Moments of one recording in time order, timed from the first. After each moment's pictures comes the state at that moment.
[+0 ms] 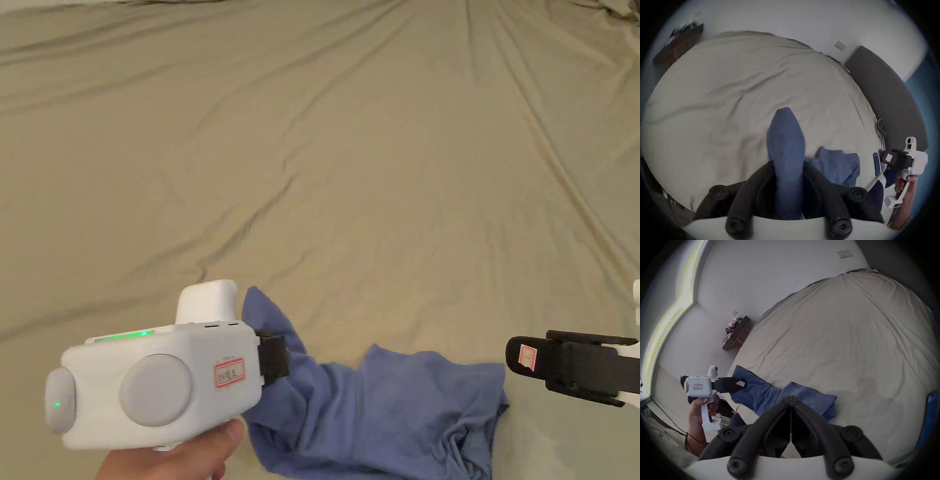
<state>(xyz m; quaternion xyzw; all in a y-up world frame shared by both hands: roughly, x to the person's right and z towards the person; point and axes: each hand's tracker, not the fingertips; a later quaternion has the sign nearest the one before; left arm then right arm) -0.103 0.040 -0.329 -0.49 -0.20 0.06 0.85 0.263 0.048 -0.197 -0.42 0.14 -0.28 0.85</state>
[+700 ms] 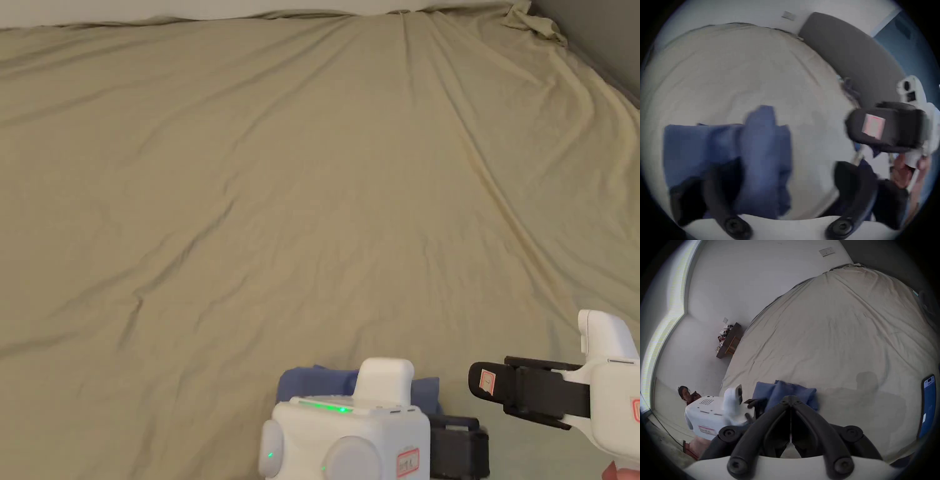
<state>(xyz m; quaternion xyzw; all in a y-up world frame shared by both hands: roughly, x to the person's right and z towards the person) 0.059 -0.022 -0.264 -0.53 -0.42 0.07 0.73 0.296 0.031 -0.173 -0.41 0.11 -0.30 0.85</state>
